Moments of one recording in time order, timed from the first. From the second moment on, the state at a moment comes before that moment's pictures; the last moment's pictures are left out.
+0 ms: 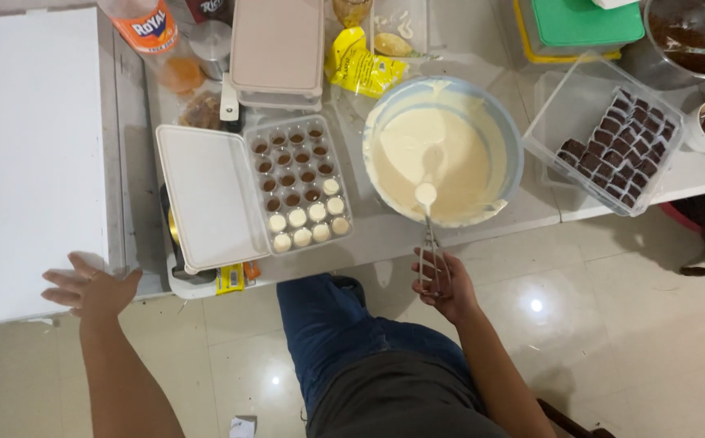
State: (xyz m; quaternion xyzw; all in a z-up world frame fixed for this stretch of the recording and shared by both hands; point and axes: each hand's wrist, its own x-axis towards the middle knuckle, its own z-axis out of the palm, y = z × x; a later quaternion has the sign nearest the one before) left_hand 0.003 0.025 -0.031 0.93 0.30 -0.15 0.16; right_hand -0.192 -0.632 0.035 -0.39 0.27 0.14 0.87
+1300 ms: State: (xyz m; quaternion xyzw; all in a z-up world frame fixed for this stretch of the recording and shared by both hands) left_hand 0.002 -0.004 0.019 0.91 0.31 -0.20 0.19; right_hand -0.057 -0.546 -0.002 -0.73 0.24 0.23 0.60
